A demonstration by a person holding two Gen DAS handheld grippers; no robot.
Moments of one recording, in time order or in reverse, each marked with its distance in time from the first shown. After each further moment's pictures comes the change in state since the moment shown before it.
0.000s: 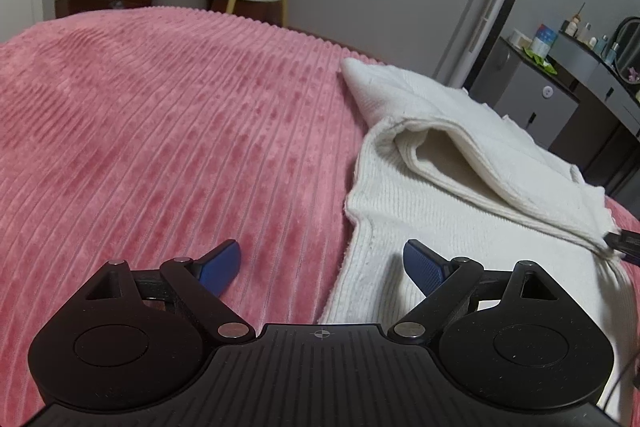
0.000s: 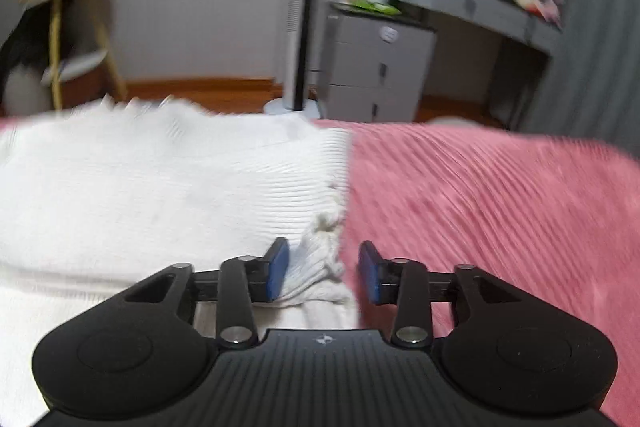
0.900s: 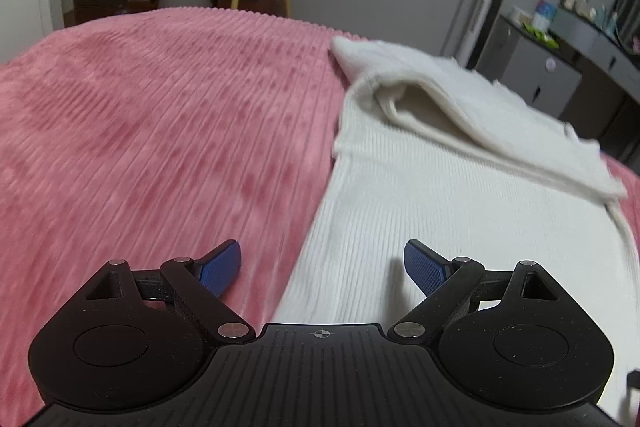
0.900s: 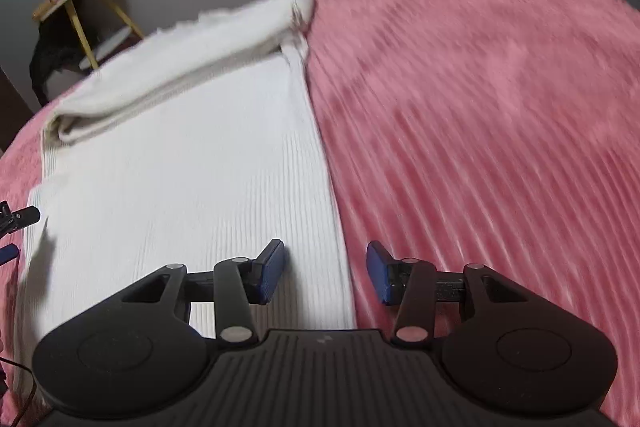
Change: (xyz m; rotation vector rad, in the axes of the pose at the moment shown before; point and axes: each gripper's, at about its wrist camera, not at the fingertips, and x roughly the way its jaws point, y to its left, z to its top) left arm -0.043 -0.017 -0.041 0.078 0.037 0.066; right arm -0.153 -0.064 -0.122 0.135 0.347 0.175
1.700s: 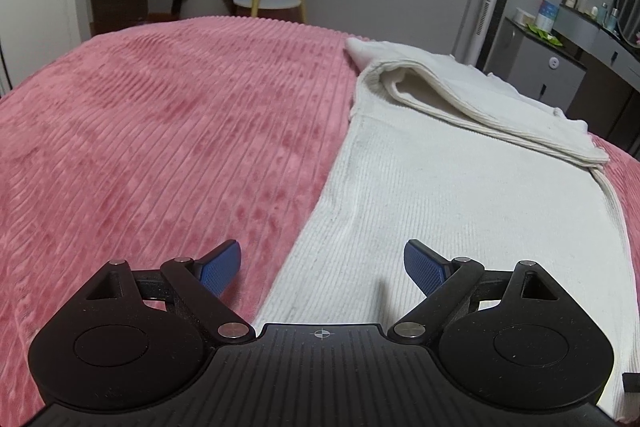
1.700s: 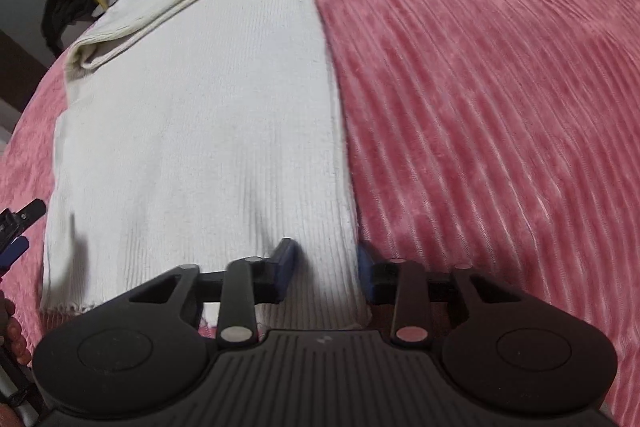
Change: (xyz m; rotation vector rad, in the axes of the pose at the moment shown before) left arm -0.063 0.003 -0.041 -0.002 -0.037 0.052; right arm -0.024 -0.015 -0.033 0.004 0.194 0.137
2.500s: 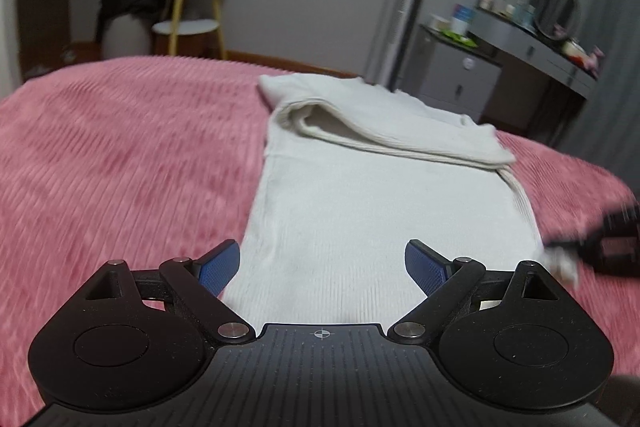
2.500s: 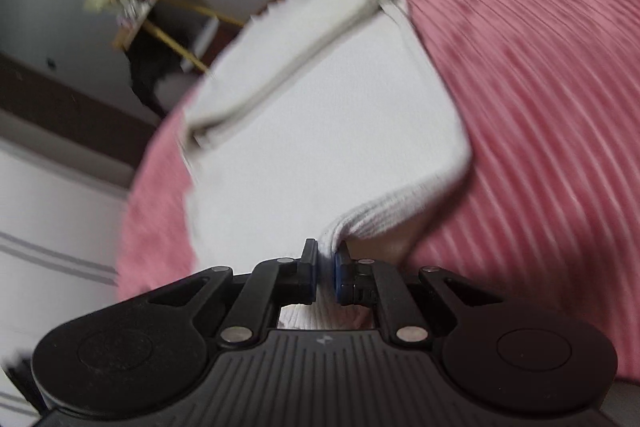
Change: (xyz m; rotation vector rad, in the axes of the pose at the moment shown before) left arm -0.046 -0.010 0.021 0.139 -0.040 -0.240; right arm -0.011 0.017 0.076 0.203 -0.057 0.389
